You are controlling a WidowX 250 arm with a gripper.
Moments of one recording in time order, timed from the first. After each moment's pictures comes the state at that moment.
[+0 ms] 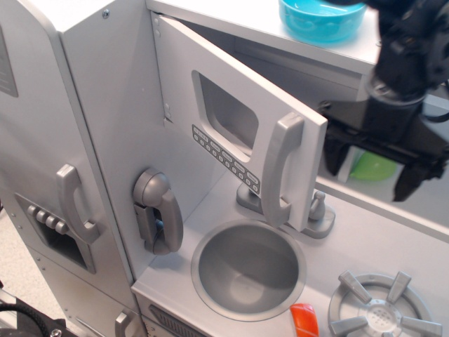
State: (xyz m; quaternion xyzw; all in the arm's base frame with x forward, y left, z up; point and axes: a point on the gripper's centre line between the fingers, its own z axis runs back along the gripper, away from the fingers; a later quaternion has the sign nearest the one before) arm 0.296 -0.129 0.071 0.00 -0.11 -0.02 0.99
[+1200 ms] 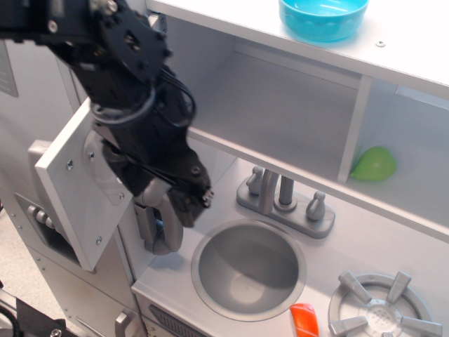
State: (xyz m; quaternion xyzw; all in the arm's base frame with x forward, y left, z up) arm 0.193 -0.003 0.083 -0.03 -0.11 -0.06 0.99
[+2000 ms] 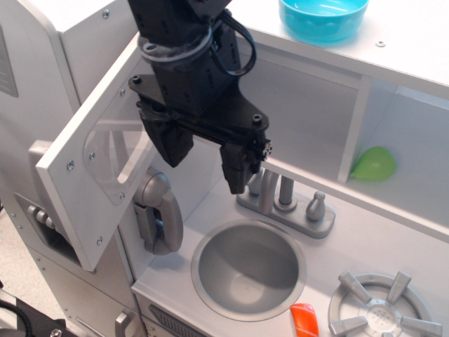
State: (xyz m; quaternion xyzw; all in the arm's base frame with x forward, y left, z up) arm 0.206 -0.035 0.123 -0.04 -0.10 -0.02 0.99
